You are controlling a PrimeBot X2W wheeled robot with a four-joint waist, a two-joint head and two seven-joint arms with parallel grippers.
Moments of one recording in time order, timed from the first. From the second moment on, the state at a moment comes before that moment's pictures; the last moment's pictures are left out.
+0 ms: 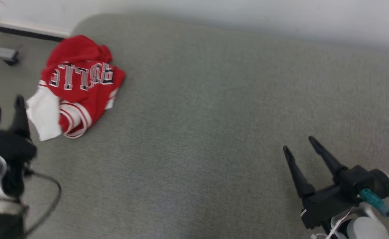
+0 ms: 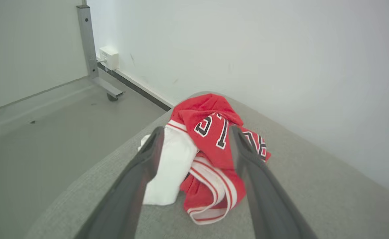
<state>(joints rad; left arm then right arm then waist) -0.58 0.25 0.22 0.51 -0.54 -0.13 0.11 -0.17 -0.29 0.23 0.12 0.20 0.13 -0.12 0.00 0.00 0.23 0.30</state>
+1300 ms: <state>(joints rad) -0.73 0.35 0.32 0.46 -0.77 0.05 0.55 -0.23 -0.24 0.23 0.08 0.17 0.13 -0.18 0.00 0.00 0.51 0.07</state>
